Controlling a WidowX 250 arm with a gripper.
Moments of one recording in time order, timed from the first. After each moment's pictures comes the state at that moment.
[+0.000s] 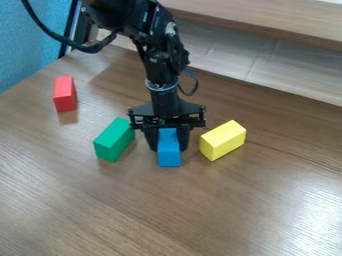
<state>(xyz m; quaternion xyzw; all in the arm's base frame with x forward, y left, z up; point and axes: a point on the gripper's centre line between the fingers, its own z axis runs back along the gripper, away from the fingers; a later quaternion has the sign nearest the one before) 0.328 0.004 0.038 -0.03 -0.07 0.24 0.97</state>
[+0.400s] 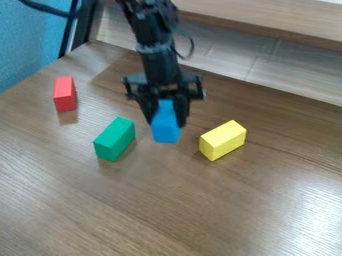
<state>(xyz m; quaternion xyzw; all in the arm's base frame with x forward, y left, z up) 0.326 0.008 0.090 -0.08 -0.07 0.15 0.98</state>
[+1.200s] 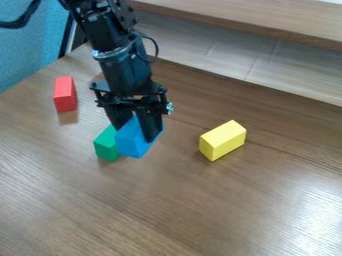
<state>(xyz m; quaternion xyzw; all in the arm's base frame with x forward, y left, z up) 0.271 0.011 0.097 -0.11 -0.07 0.02 0.99</state>
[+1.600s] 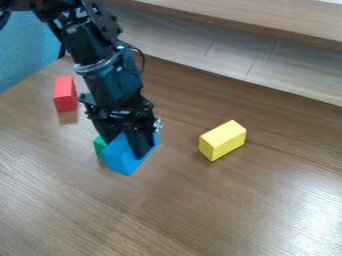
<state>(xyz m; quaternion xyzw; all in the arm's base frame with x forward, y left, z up) 0.242 0.004 0.098 -0.12 -0.08 -0.02 0.99</state>
